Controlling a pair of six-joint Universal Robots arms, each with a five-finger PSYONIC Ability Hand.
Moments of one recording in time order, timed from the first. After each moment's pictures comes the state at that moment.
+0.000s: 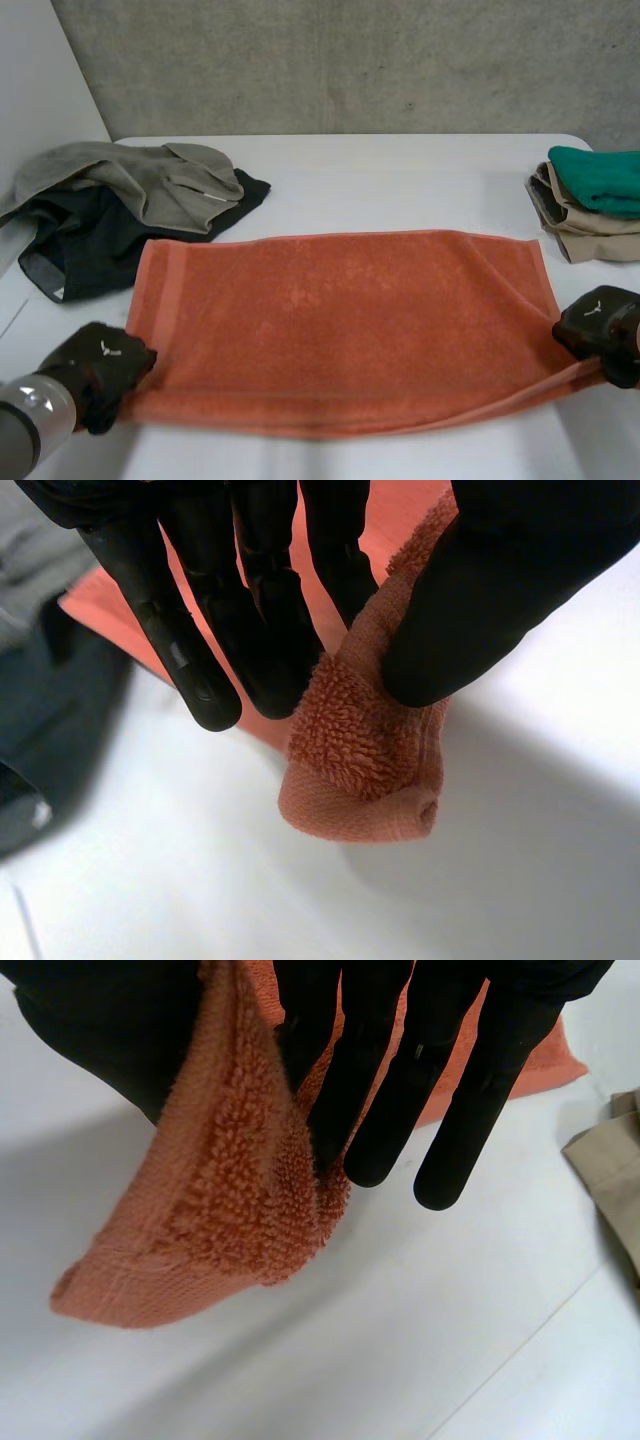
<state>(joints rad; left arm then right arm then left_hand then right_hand) 4.55 -1.54 -2.06 2.93 -1.48 3.94 1.55 -1.33 1.70 0.49 1.40 2.03 1.14 1.20 1.20 1.20 0.99 1.12 1.18 1.19 1.20 1.02</state>
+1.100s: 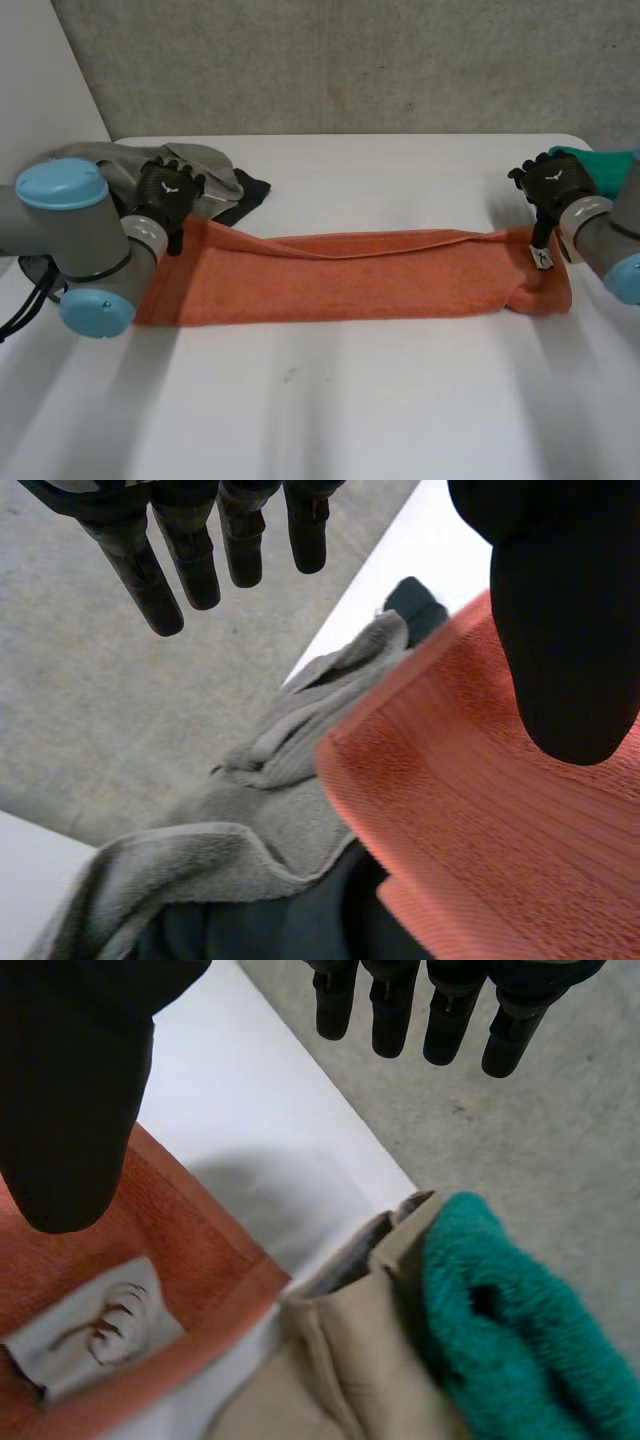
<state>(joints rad) 4.43 -2.27 -1.27 3.39 -1.54 3.83 1.65 -0.75 1.00 -0.01 1.37 2.53 0.19 0.21 0.21 0.20 0.05 0.22 0.21 0.21 0.21 0.05</state>
